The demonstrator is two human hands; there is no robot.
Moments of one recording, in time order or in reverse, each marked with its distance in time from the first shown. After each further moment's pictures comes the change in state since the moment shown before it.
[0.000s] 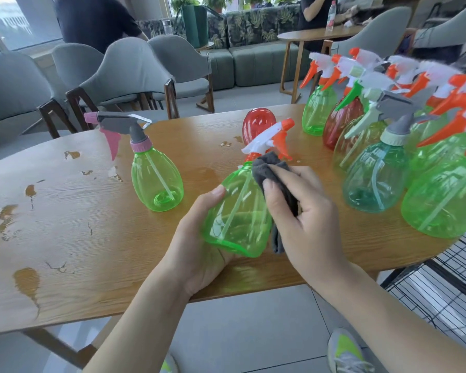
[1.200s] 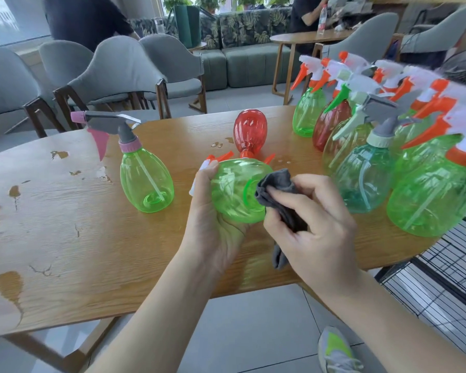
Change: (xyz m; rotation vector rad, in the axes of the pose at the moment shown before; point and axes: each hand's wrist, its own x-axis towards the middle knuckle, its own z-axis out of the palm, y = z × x) left_hand 0.040 -0.005 0.029 -0.274 0.213 0.121; right_hand -0.010 0.010 -0.024 -0.305 0.122 -0.278
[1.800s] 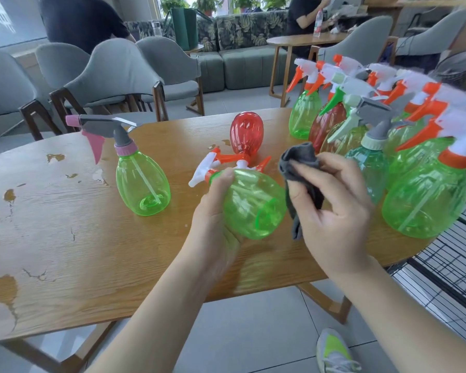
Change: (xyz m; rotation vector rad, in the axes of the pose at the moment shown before) left_hand -0.010 -0.008 0.004 0.290 -0.041 -0.001; right_hand 0.015 0.027 -0.007 0.019 0.126 -0.010
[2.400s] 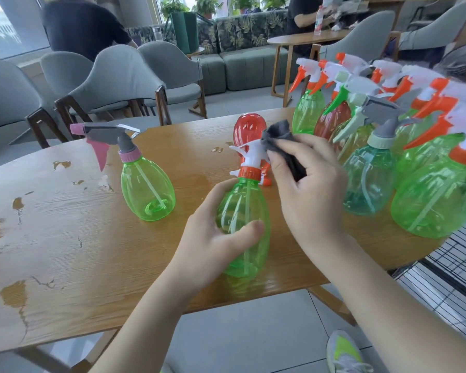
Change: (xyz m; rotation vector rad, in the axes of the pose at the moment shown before) left_hand -0.021 0.016 -0.030 0.913 -0.051 0.273; right_hand 0.026 -0.010 0.040 -0.043 0.006 0.234
